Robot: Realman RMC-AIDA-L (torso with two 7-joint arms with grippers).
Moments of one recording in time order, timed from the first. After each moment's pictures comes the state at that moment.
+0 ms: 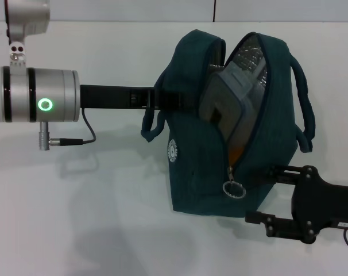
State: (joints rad) left arm -0.53 -2.09 1.11 0.92 1.77 1.46 -2.27; right arm 0.33 2.02 -1.23 -0.49 -1.45 -1.67 0.87
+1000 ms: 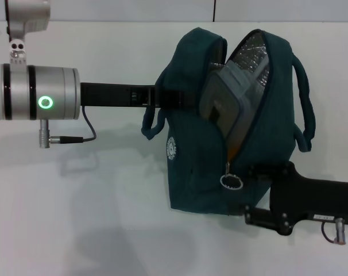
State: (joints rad) left arm -0.53 -2.09 1.11 0.92 1.77 1.46 -2.27; right arm 0.37 2.02 -1.41 -0.47 -1.30 -1.56 0.86
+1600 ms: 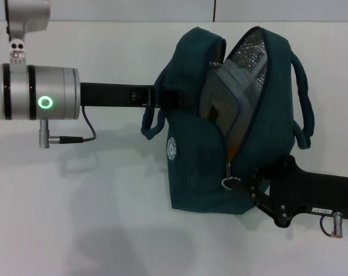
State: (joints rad) left arm -0.53 -2.09 1.11 0.92 1.77 1.46 -2.27; right arm 0.37 2.02 -1.42 -0.46 -1.27 -1.52 0.87
